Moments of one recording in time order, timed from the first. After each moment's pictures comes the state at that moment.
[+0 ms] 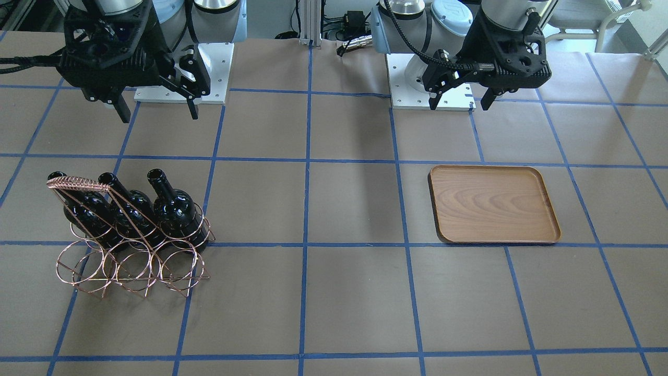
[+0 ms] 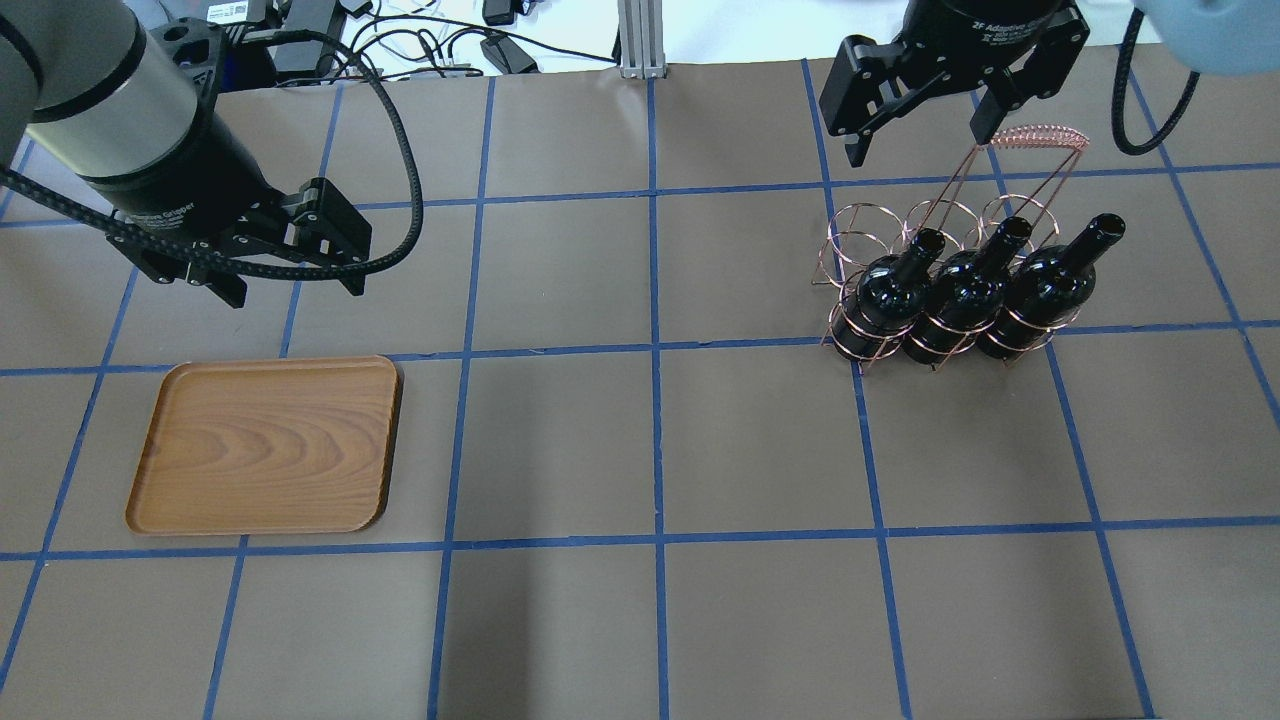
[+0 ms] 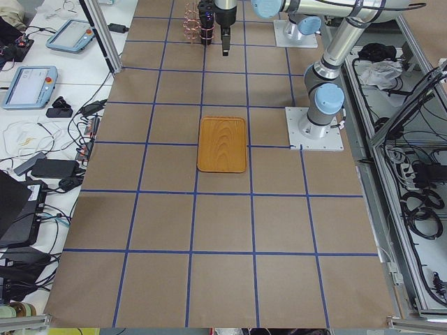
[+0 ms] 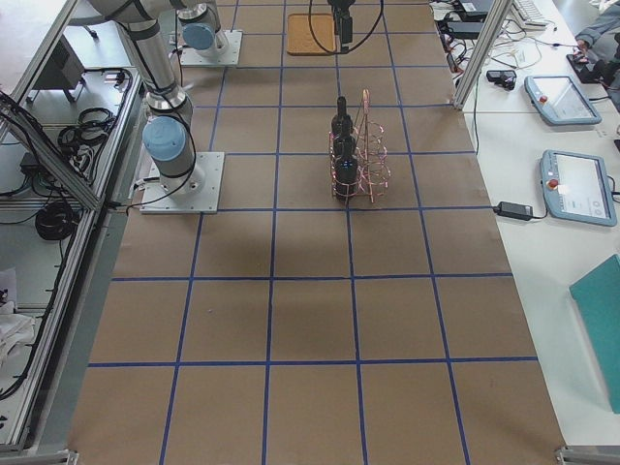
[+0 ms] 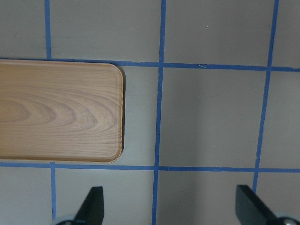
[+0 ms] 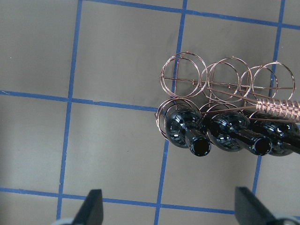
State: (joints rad) left arm -1.52 -1.44 -1.63 -1.64 1.55 0.00; right arm 1.66 -1.53 1.37 -1.49 -1.60 -0.04
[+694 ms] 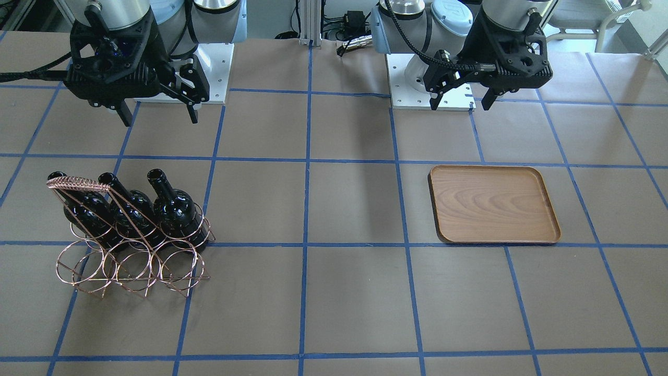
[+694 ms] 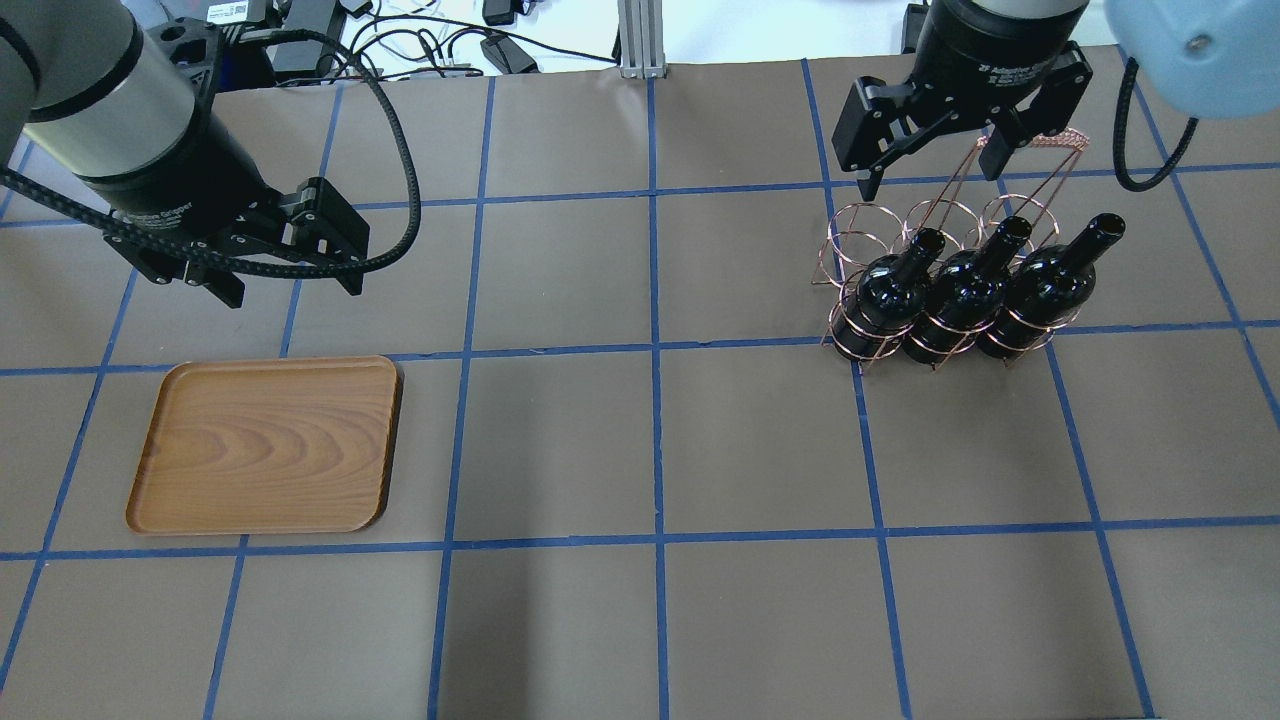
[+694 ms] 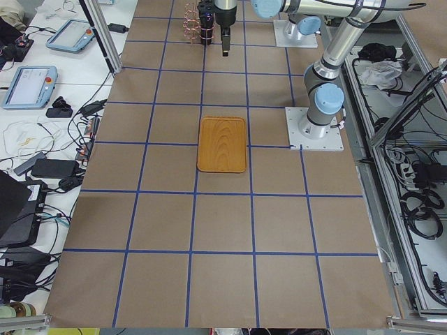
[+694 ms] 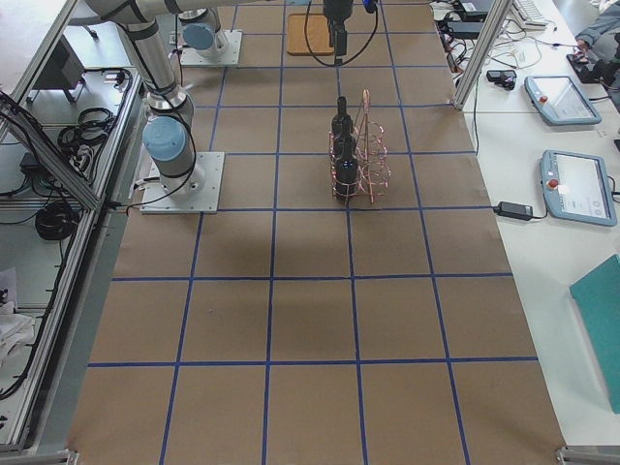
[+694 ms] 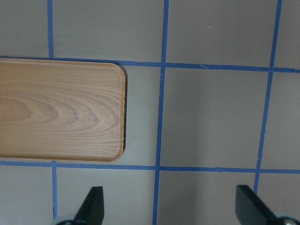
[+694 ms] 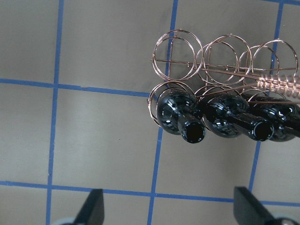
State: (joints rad) left arm -1.52 -1.44 -1.63 -1.65 1.55 -0.01; right arm 1.62 -1.55 1.48 -1.52 -1.62 -0.06
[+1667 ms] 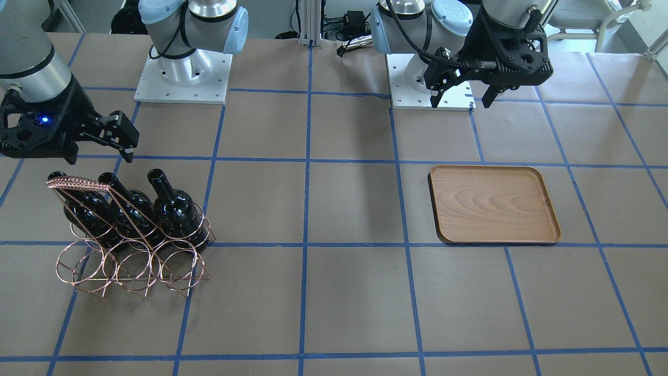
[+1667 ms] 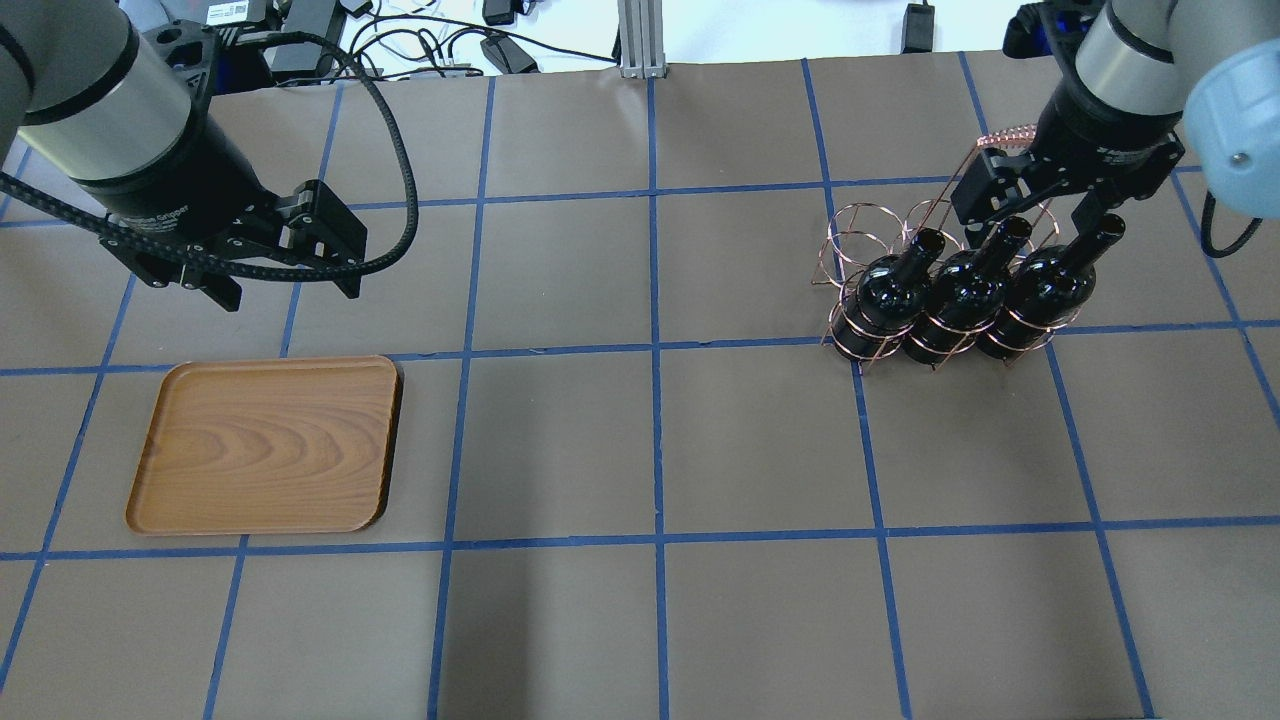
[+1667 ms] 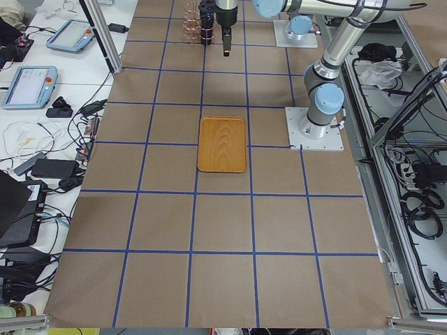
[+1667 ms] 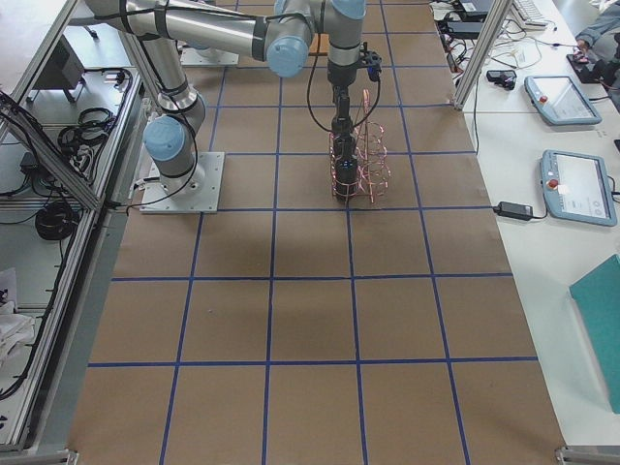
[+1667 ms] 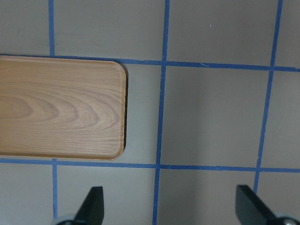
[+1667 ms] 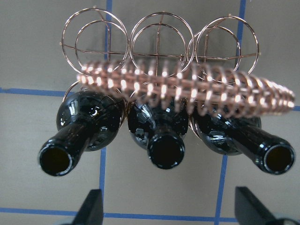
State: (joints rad) left arm -1.52 -1.43 -1.64 -1.65 1.55 -0.01; right arm 1.37 -1.56 1.70 -1.73 -1.58 -0.27
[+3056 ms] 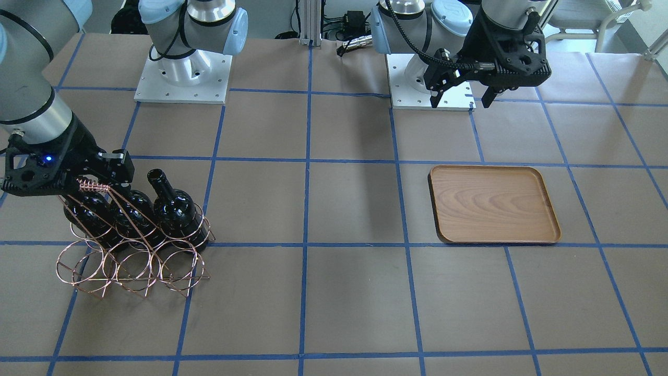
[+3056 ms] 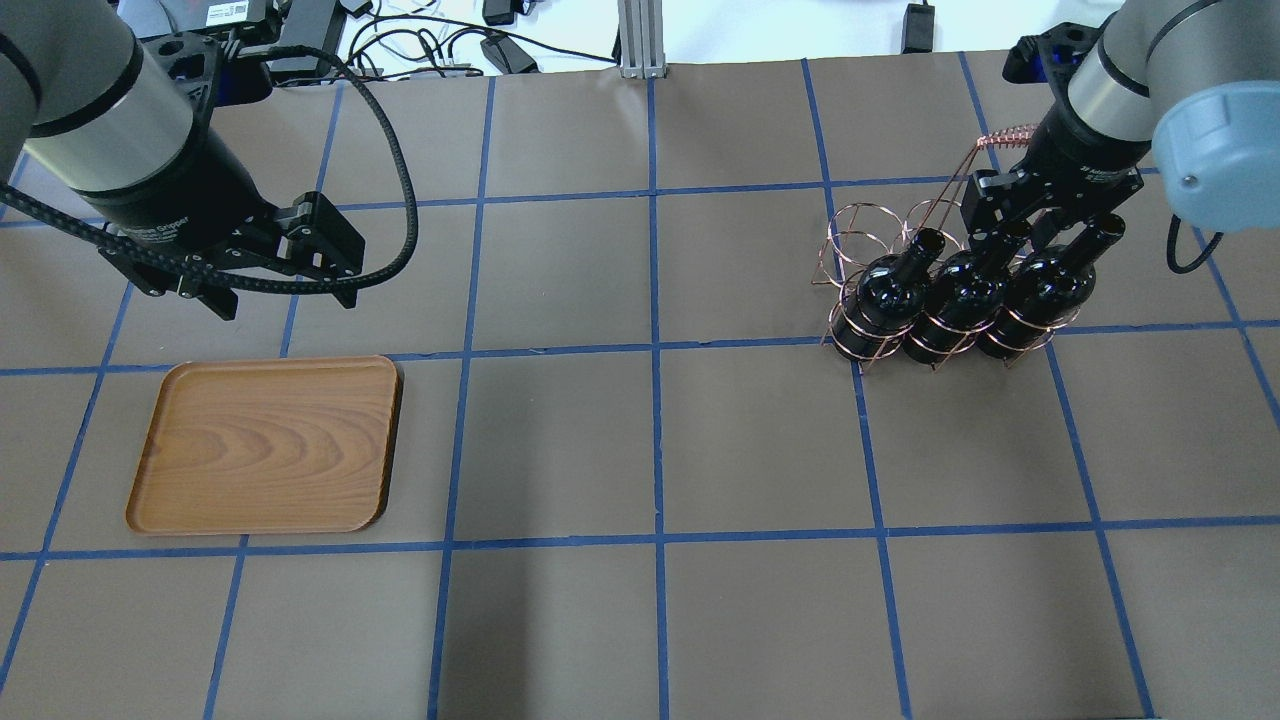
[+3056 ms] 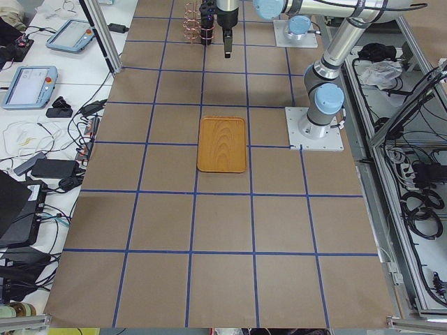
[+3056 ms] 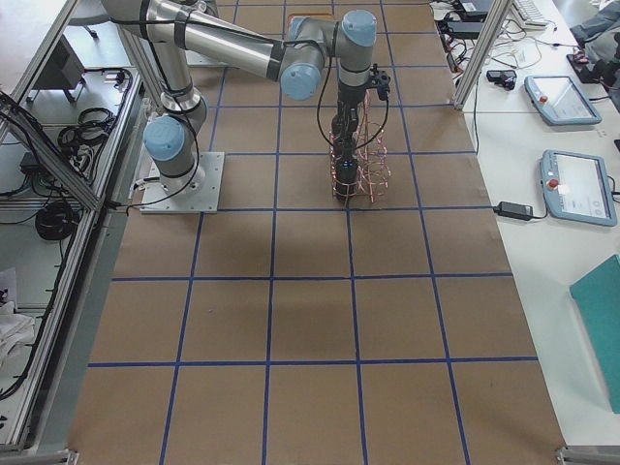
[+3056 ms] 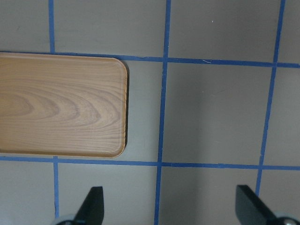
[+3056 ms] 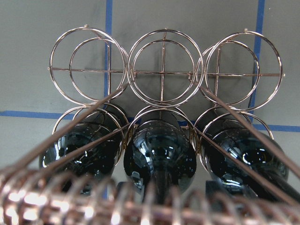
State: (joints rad) left arm -1.52 -1.43 -1.65 -1.65 1.57 0.00; right arm 1.36 -1.48 1.73 -1.83 -1.53 -0.27
